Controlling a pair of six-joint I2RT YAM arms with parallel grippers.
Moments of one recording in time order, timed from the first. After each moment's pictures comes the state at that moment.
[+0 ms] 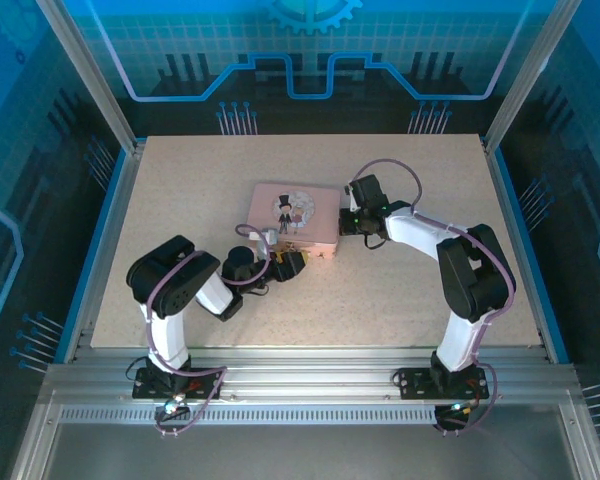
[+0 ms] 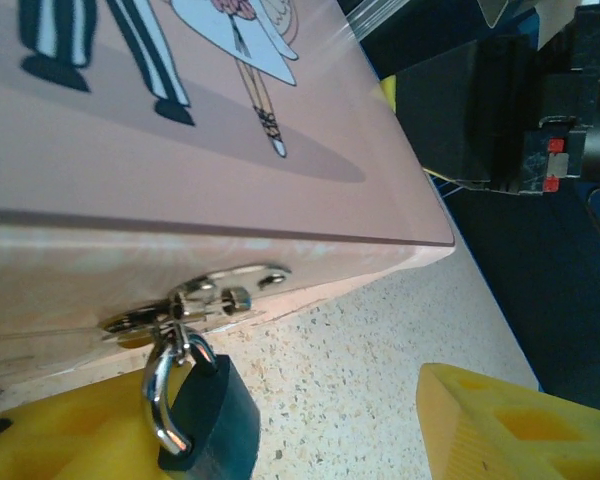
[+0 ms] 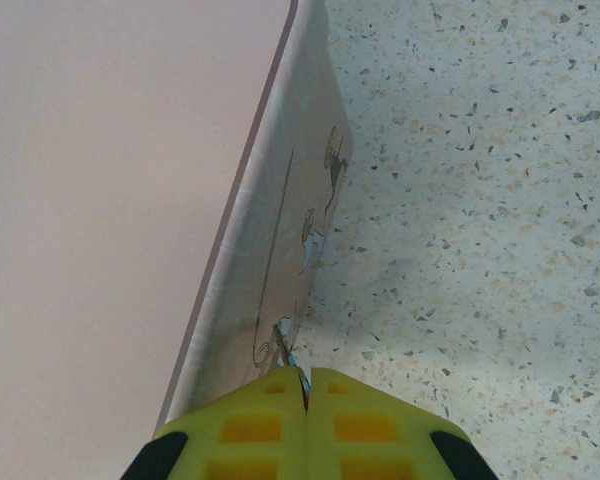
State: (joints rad) left arm -0.52 1.91 0.40 1.27 0.36 -0.80; right arm 0.43 1.81 1.16 -0.29 -0.03 0.34
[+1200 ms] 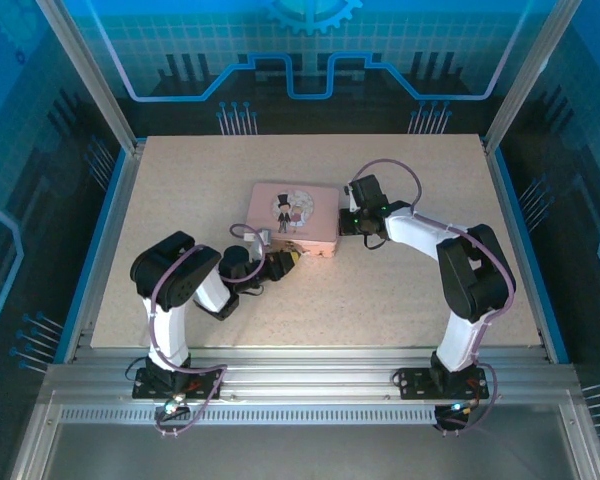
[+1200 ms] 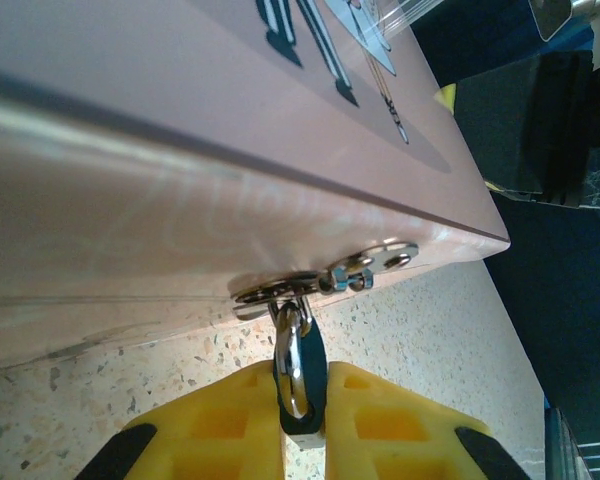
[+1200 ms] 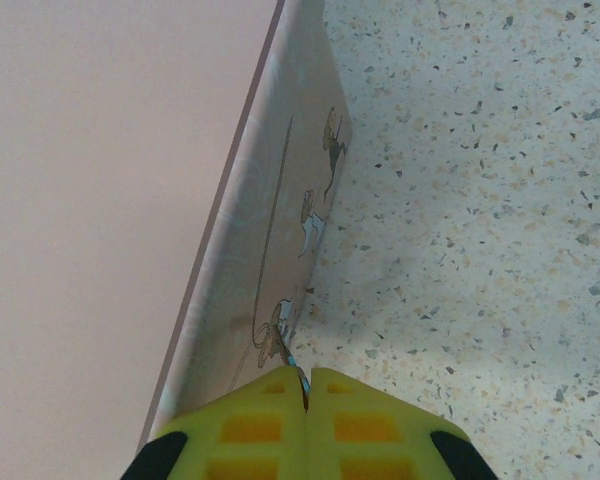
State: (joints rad) left arm -0.46 1.96 0.40 1.29 0.40 -0.82; right arm 0.43 1.80 1.15 -0.29 -0.03 0.34
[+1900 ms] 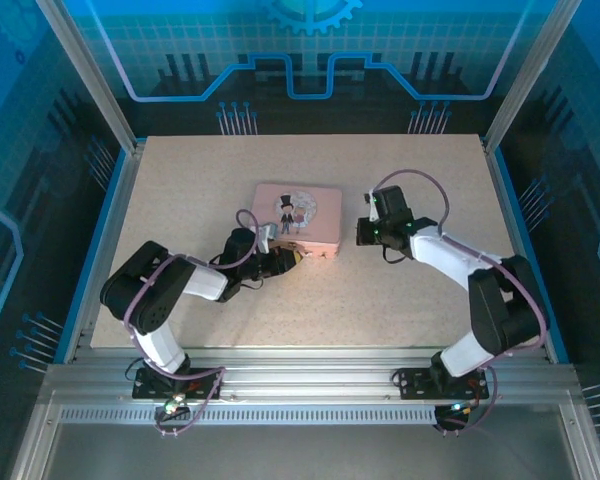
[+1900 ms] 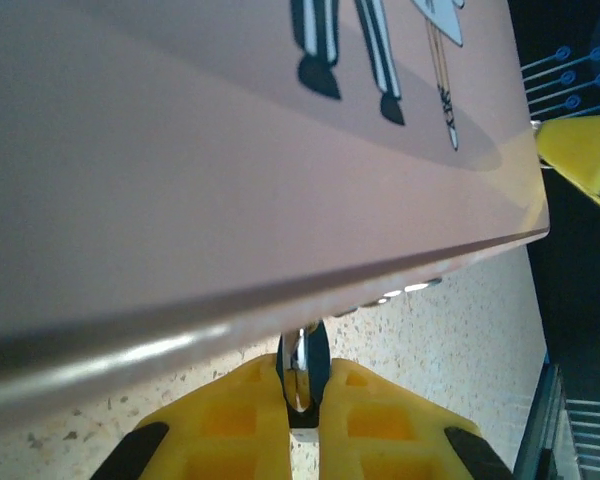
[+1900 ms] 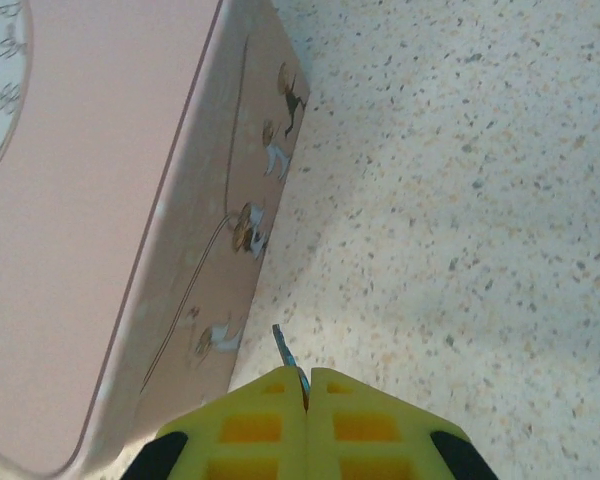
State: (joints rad) left arm -0.45 1.72 0.55 0.62 0.49 -0.80; right arm 0.37 1.51 0.91 -0.27 -0.07 0.34
